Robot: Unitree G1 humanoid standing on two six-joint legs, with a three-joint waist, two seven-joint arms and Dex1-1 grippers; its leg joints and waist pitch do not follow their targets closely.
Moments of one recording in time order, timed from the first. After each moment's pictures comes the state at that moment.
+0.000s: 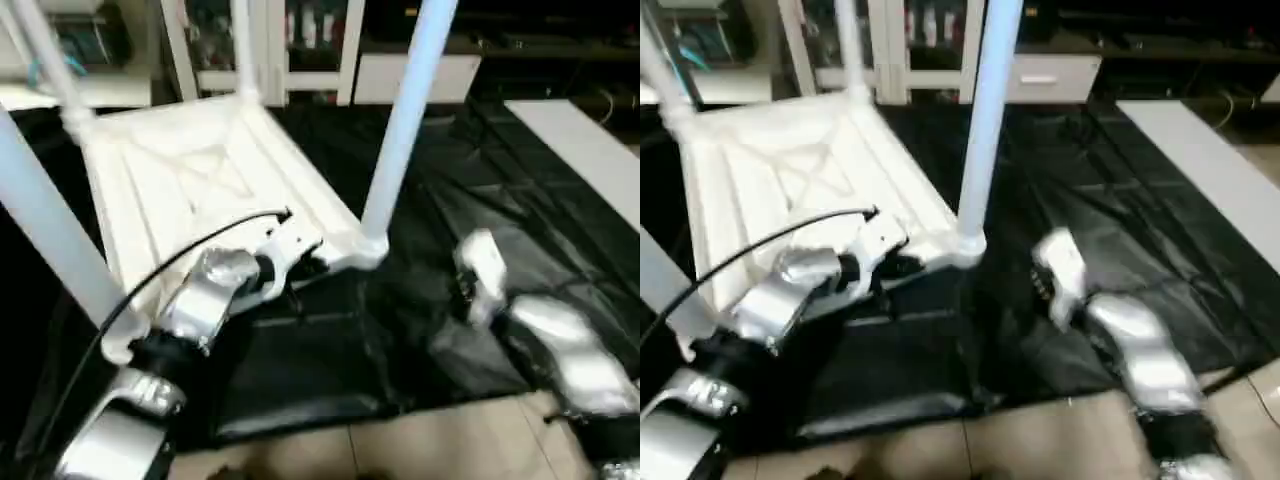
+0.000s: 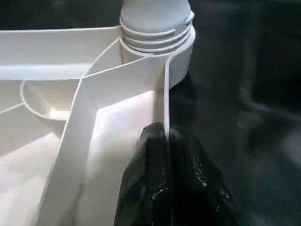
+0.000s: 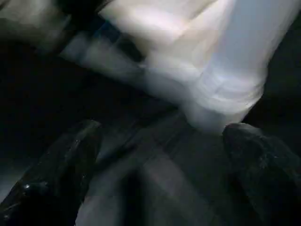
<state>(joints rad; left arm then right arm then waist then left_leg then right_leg) -0.60 0.31 -0.29 0.47 0.05 0.29 -0.92 -0.23 -0.58 0.09 0.23 0.28 0.14 1.09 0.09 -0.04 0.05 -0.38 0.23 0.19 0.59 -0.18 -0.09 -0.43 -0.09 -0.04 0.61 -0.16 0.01</state>
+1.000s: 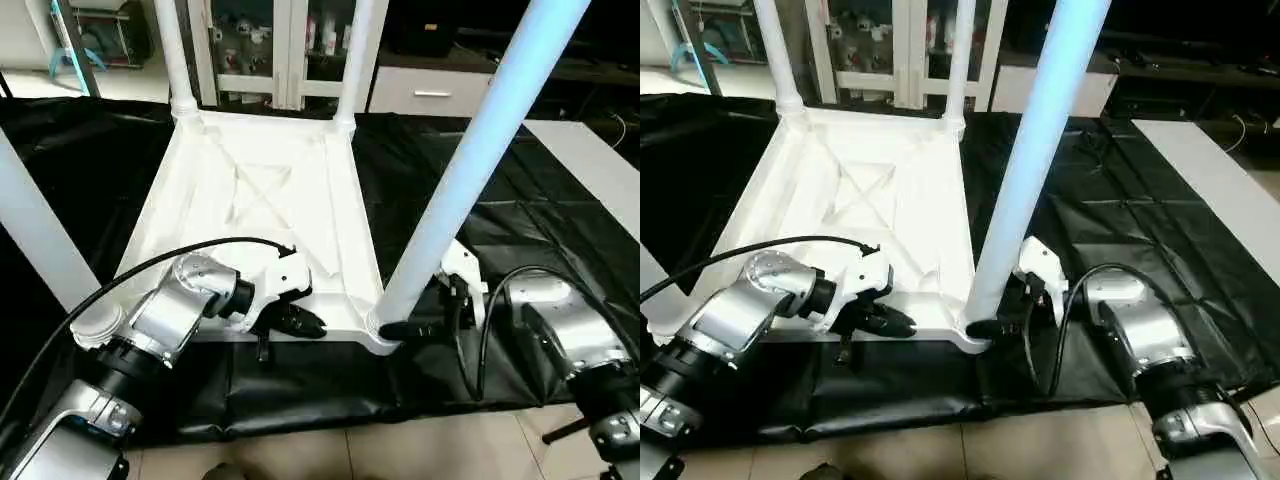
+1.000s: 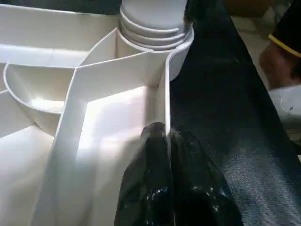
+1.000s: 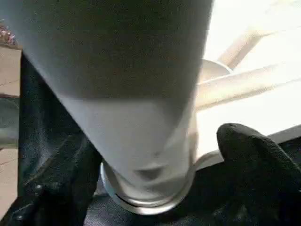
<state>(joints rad) -0.55 0.45 -0.40 0.31 -0.02 0.33 -1.30 -0.49 -0.51 0.24 0.50 0.22 0.09 1.30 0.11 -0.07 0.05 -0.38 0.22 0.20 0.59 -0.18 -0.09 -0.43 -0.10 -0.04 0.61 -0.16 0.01</state>
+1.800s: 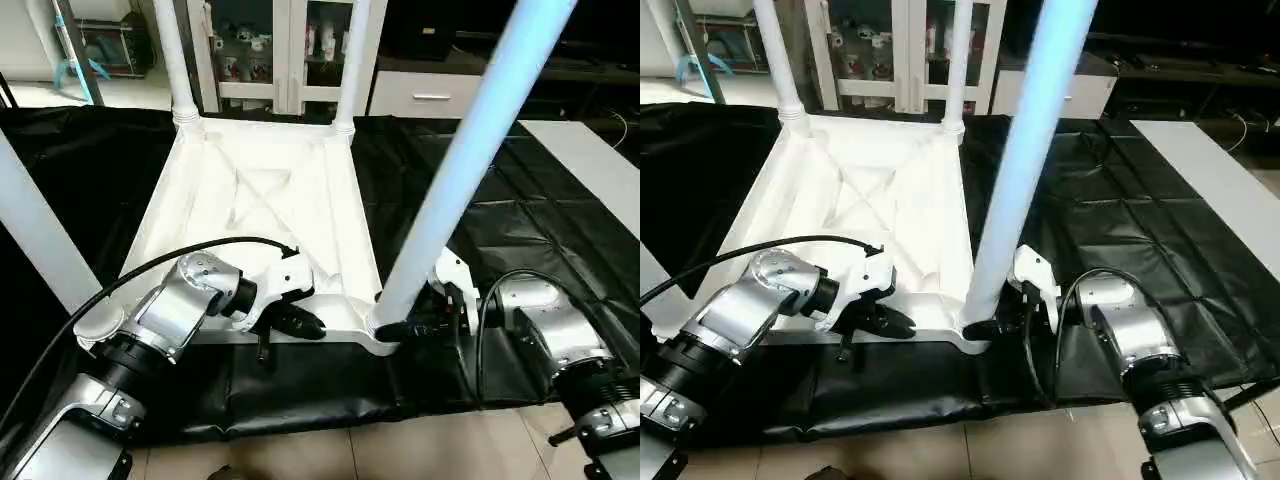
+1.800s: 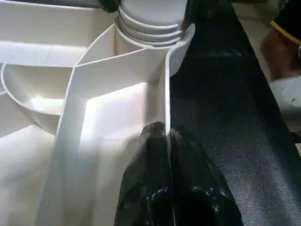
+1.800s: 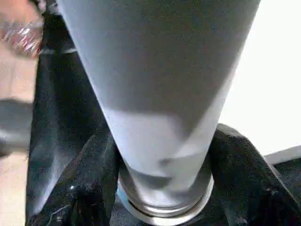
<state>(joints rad) -0.58 0.43 -0.41 0.36 0.00 0.33 -1.28 -0.51 -0.43 0.21 0.65 0.20 -0.01 1.32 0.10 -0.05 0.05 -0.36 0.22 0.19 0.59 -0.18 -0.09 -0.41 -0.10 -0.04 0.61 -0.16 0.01</state>
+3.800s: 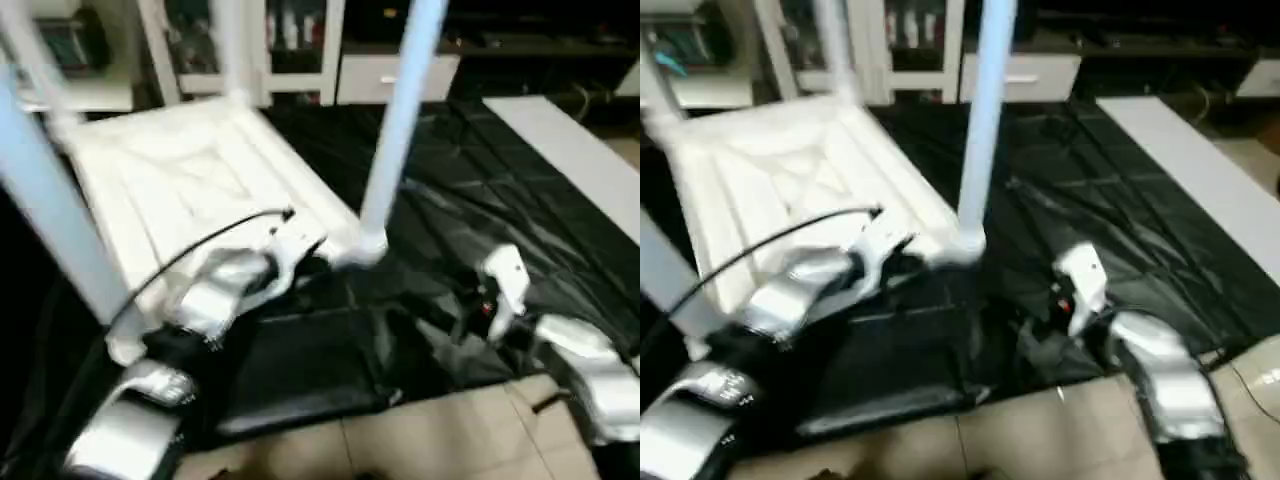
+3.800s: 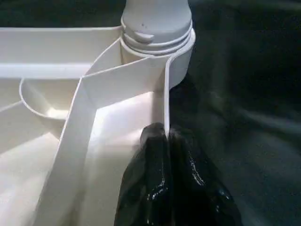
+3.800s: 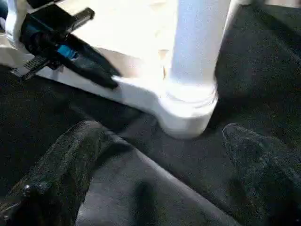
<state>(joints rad) -0.62 0.28 -0.31 0.53 0.03 0.24 -0.97 -0.16 -0.51 0.01 0.13 0.35 0.22 0.92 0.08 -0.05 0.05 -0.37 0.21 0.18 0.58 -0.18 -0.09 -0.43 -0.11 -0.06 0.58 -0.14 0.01</state>
